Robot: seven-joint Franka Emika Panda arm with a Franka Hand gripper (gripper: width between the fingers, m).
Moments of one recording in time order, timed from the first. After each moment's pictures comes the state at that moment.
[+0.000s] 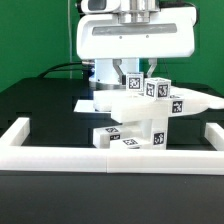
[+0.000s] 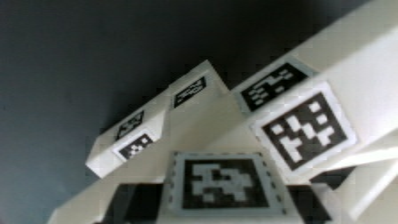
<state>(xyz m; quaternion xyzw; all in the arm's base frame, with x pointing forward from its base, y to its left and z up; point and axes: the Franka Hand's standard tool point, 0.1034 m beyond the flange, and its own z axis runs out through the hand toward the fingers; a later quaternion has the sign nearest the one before) 0.536 -0.006 0.107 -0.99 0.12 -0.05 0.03</state>
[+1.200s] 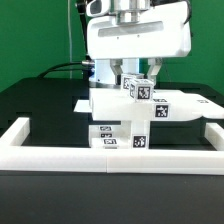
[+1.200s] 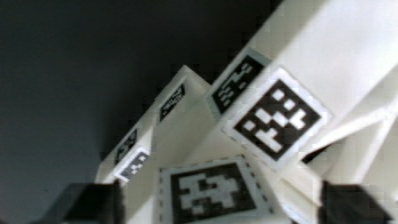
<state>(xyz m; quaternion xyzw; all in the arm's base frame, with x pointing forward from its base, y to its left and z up) 0.544 0.000 0.109 -0.94 0.33 -0.06 0.05</state>
